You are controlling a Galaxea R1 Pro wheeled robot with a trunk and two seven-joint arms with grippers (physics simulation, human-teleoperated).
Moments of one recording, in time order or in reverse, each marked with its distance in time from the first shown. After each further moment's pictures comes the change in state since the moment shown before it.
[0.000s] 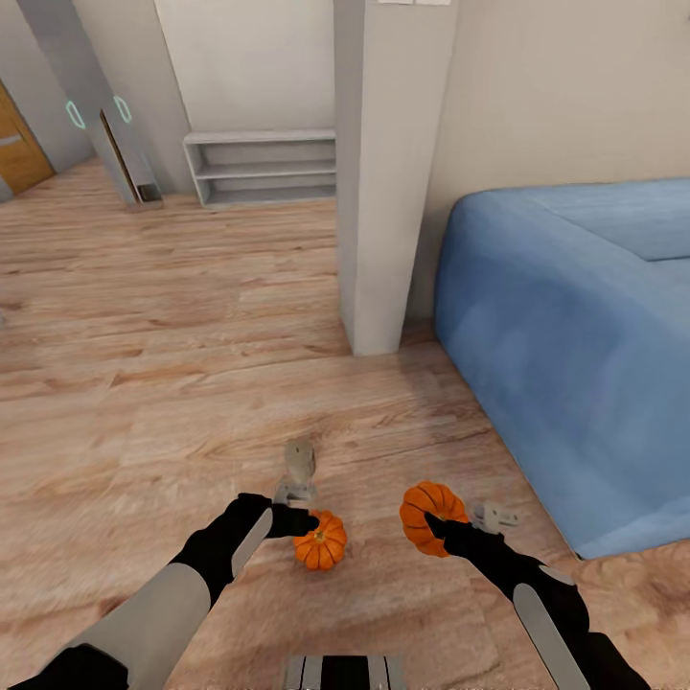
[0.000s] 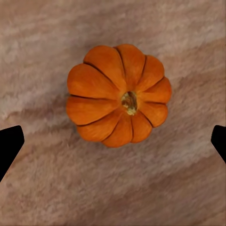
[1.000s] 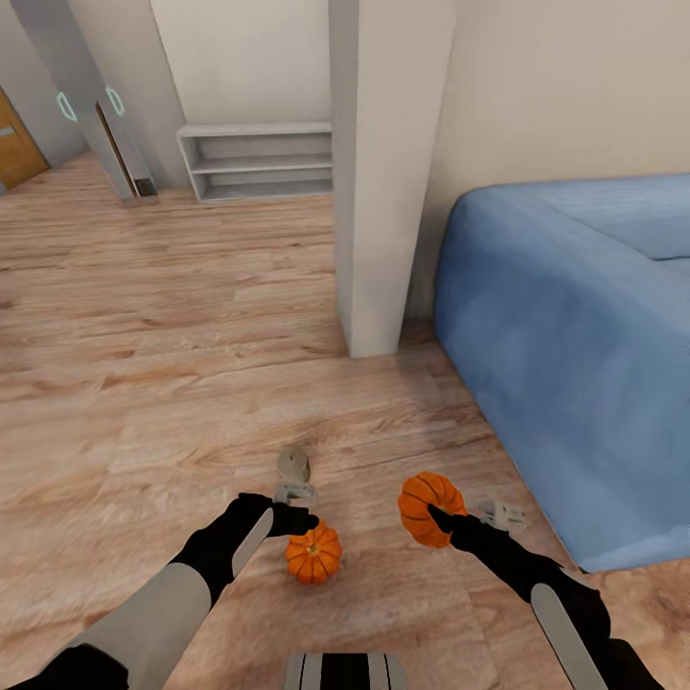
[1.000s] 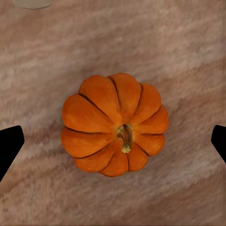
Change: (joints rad) left arm 0.000 0.000 -0.005 -0.004 -0.003 -0.011 0.010; right arm 0.023 0.001 -0.082 -0.037 -0.018 0.006 0.151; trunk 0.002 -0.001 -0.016
